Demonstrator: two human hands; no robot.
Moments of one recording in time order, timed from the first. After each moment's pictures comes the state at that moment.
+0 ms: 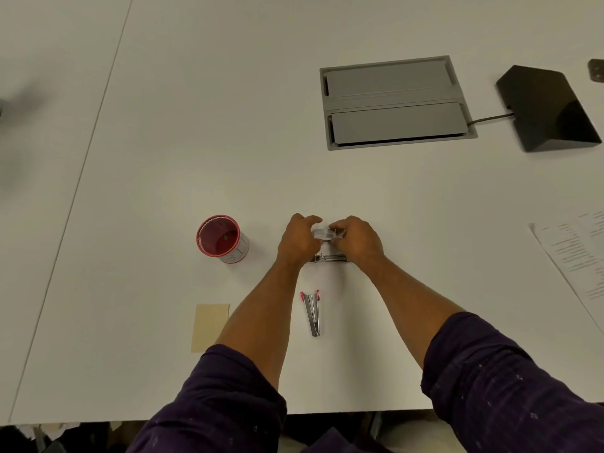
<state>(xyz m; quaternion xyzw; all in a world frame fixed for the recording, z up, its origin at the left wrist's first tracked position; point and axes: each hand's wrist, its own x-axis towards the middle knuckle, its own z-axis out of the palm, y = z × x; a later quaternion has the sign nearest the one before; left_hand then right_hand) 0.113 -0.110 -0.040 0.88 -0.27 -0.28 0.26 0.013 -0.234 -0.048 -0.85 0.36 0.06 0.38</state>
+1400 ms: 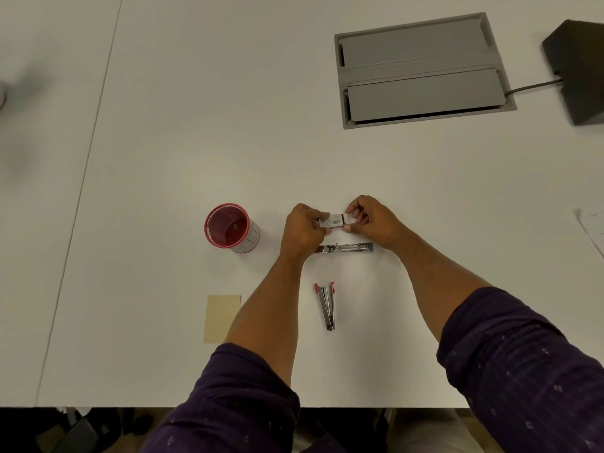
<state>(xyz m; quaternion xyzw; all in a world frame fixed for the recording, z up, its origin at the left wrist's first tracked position) 0.125 -0.096 -0.064 0.88 -0.23 -0.25 0.33 0.016 -0.268 -0.080 -0.81 0.24 0.05 0.53</state>
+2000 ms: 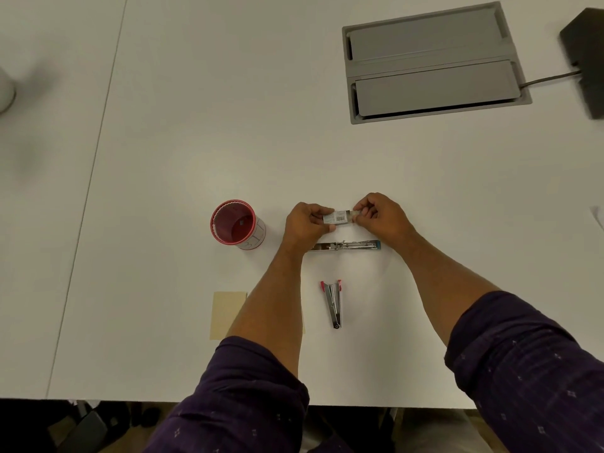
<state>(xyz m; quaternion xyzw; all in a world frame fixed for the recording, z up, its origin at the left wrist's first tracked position) 0.134 -0.087 -0.061 0.83 -0.18 -0.31 0.42 0.015 -0.259 -0.083 -0.80 0.29 -0.02 0.52</state>
